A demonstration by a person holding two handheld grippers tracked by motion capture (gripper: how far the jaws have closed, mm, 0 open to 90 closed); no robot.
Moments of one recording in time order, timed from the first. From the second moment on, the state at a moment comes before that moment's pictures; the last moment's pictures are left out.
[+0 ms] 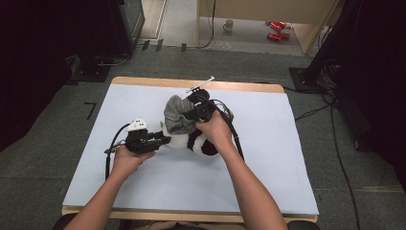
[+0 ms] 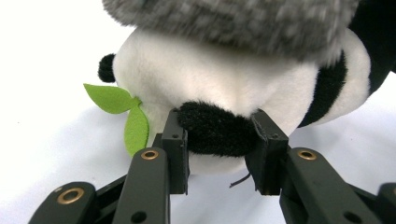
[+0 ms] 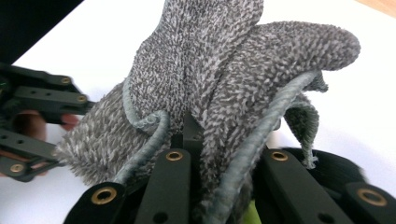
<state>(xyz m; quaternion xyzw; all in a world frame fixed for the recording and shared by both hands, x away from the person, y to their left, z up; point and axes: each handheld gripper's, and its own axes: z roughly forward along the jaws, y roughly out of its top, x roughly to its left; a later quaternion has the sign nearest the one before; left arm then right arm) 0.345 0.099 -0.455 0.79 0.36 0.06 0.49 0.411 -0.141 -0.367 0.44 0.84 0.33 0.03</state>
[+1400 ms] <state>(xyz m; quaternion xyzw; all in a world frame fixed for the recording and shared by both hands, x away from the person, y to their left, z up) 0.342 0.096 -0.450 0.79 0.36 0.06 0.50 0.407 -0.110 -0.371 0.42 0.84 0.34 -0.01</state>
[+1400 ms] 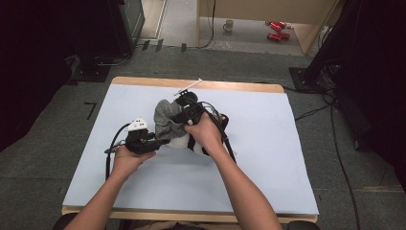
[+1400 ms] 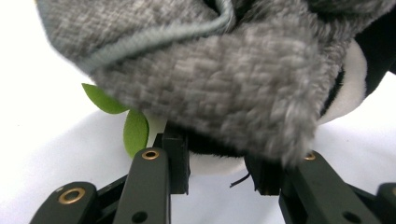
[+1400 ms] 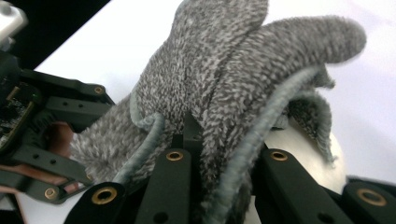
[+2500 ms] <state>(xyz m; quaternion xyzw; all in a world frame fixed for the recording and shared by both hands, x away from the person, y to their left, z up) 0.342 0.100 -0.455 0.80 0.36 0.03 0.48 0.427 -0.175 -0.372 0.48 0.83 0.26 0.08</state>
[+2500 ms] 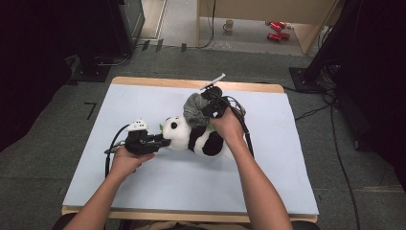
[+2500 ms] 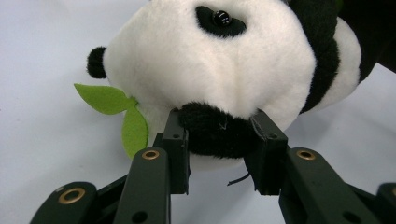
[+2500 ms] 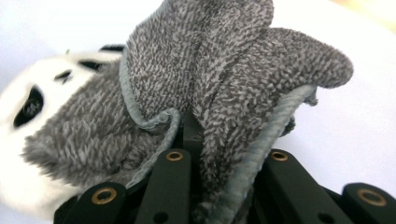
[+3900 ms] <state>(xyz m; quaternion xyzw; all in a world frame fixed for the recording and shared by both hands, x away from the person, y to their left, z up) 0.340 0.105 -0.462 0.82 0.34 0.03 0.46 0.400 -0.183 -0.393 0.45 0.82 0.34 0.03</state>
